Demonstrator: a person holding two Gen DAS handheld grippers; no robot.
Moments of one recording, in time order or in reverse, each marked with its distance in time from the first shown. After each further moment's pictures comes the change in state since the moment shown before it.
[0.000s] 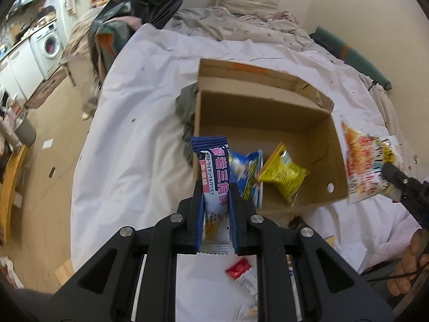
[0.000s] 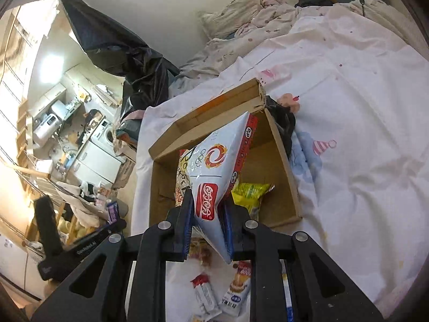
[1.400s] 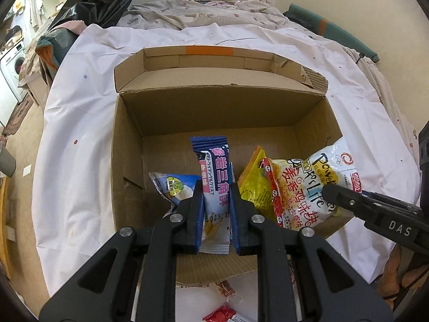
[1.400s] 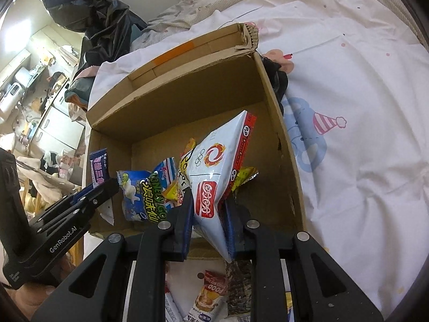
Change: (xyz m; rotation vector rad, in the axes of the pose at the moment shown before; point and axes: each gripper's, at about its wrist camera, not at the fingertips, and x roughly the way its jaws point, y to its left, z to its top) left arm 0.094 -0.055 0.022 0.133 0.050 -0.073; right arm 0.104 -0.019 0.000 -0.038 0.226 -0.205
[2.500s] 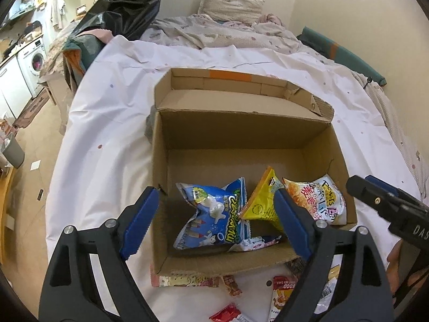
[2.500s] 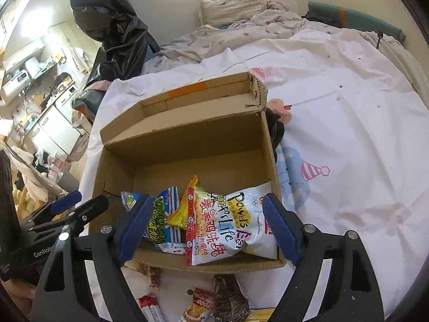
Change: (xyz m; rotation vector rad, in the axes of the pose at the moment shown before) left arm -0.039 0.020 -0.006 -0.073 -0.116 0.047; right arm -0.041 0.023 0.006 -0.127 -0.186 -0.054
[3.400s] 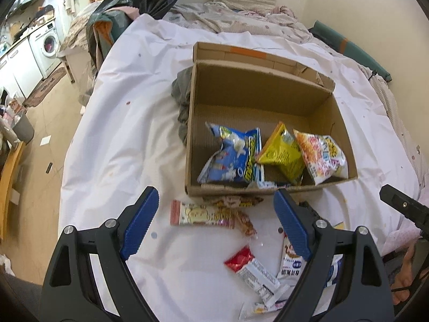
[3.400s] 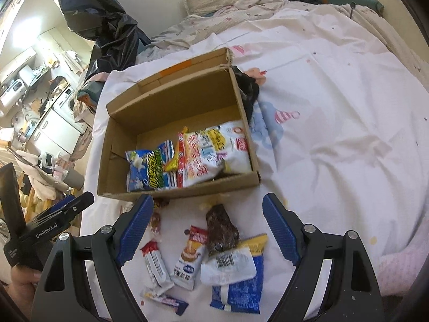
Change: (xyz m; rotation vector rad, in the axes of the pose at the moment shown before) left arm -0.042 0.022 -0.065 -0.061 0.079 0.036; right arm -0.058 -0.021 -0.070 0.091 0.078 -0.001
